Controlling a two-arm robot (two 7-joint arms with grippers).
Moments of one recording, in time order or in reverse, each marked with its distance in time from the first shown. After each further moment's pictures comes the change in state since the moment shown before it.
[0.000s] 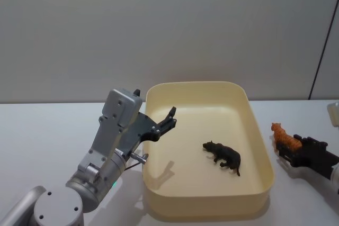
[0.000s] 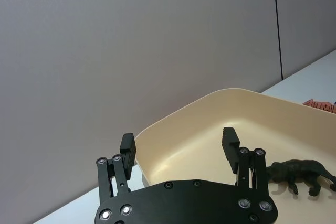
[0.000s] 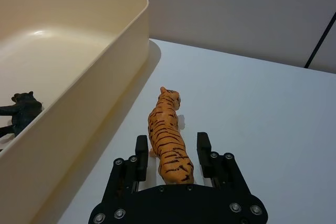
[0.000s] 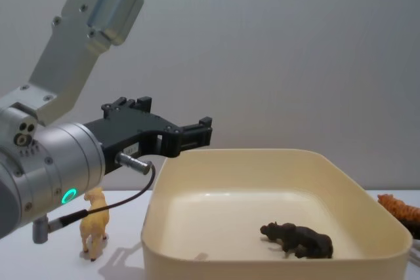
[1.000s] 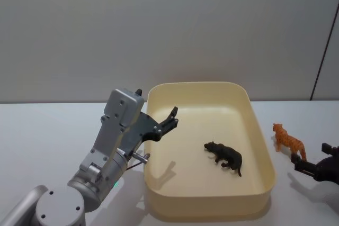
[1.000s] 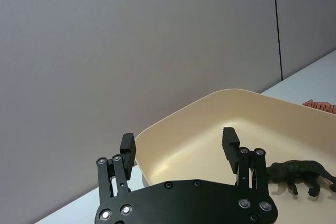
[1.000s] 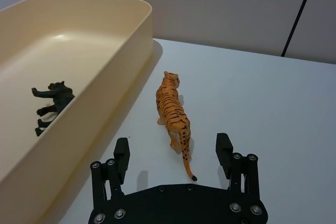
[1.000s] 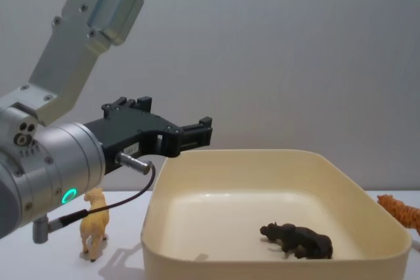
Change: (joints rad) left arm 0.000 0.000 0.000 0.000 0.000 0.000 0.000; right arm -0.222 0.103 0.078 -0.295 0.124 0.070 -0.059
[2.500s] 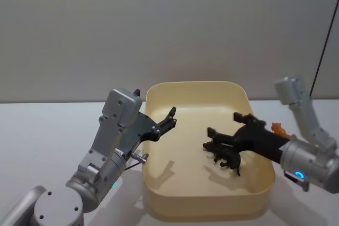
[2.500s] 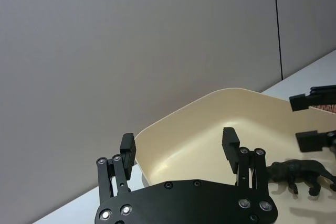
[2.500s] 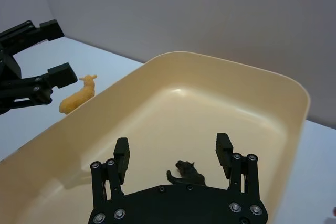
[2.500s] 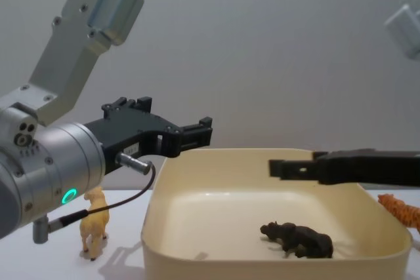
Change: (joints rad) left arm 0.000 0.000 0.000 0.000 0.000 0.000 0.000; right arm 0.246 -0.216 -0.151 0.096 -0.130 0.031 0.200
